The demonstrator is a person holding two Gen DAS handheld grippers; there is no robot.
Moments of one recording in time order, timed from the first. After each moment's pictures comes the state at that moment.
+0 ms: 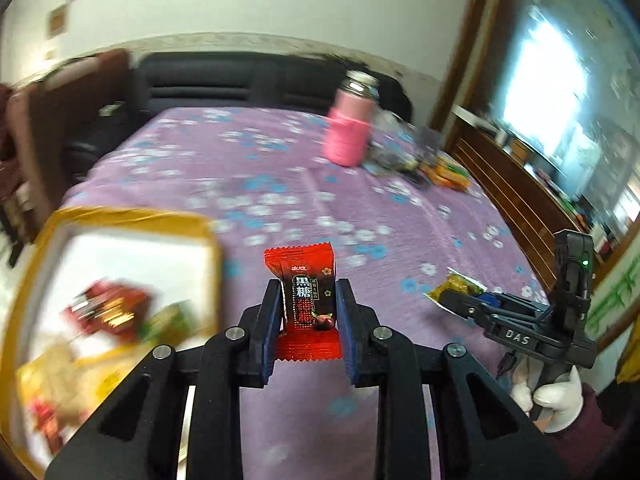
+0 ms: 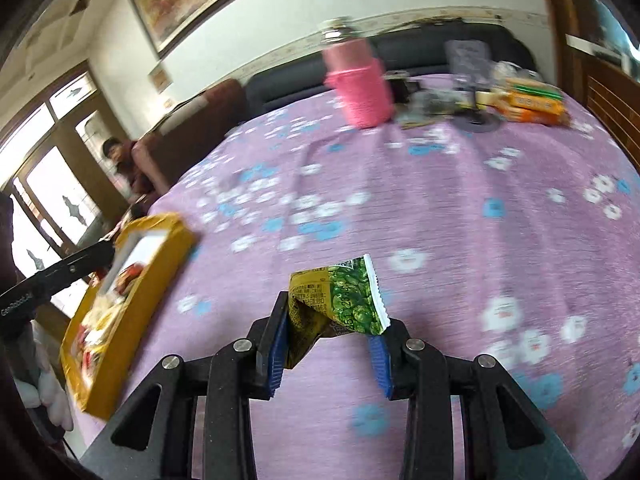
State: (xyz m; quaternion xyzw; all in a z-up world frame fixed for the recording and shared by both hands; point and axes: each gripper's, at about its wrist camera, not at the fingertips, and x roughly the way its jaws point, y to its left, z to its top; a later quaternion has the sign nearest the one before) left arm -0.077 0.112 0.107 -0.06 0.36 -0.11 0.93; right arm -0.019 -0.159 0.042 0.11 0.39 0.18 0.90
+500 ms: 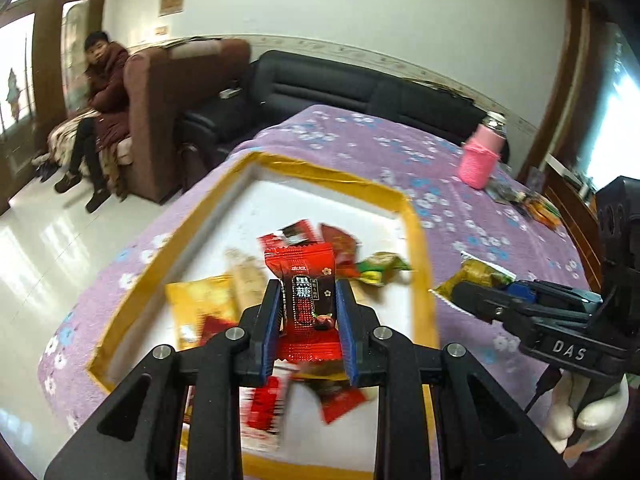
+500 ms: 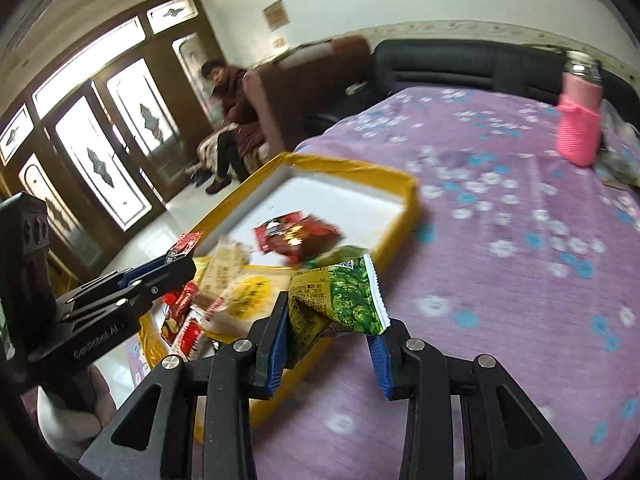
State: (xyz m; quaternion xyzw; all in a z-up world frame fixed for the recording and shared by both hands) left arm -0.142 0.247 0.072 -0.11 0.34 0.06 0.93; right arm -0.049 0.062 0.069 0.00 0.41 0.33 0.85
